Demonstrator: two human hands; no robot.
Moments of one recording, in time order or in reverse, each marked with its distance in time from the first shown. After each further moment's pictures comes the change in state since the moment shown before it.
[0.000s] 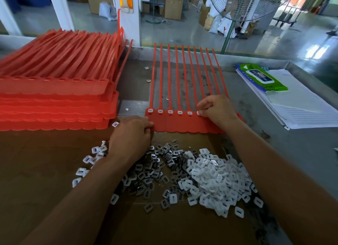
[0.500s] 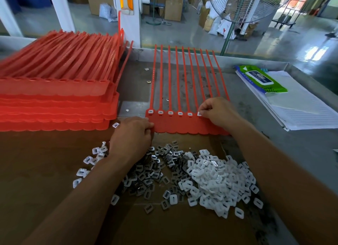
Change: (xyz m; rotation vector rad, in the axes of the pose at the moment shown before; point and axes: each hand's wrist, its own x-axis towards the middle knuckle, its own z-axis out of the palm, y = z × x) left_hand 0.001 0.000 0.000 0.001 -0.002 0.008; right_hand -0.002 -0.005 -0.007 -0.193 -0.094 -0.063
